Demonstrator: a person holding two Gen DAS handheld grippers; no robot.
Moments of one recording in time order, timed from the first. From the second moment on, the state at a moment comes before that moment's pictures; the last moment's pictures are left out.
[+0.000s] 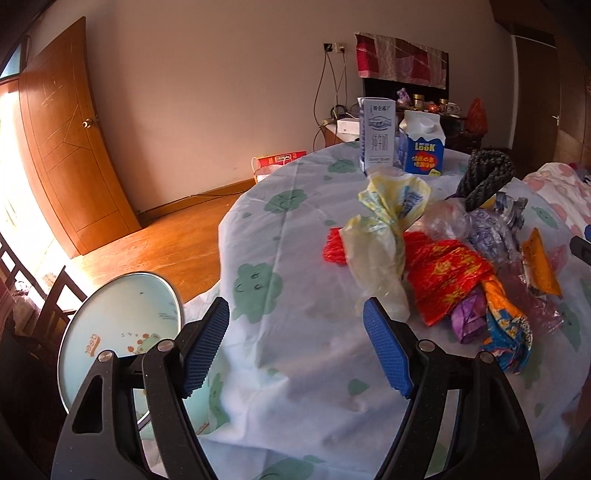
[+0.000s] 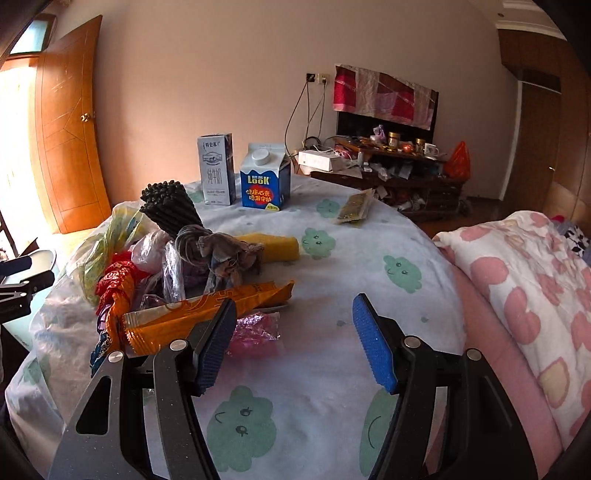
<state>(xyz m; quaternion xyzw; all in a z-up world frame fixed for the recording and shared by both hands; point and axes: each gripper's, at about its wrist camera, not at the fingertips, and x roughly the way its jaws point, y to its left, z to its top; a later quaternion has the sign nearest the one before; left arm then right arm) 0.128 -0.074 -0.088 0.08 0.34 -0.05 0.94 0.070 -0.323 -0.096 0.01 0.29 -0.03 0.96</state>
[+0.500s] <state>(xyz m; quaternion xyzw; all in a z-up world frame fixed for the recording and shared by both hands) 0.143 -0.107 -0.100 0.09 0.36 -0.10 0.92 0.069 -0.331 -0.099 0.03 0.28 -0.05 0.96</state>
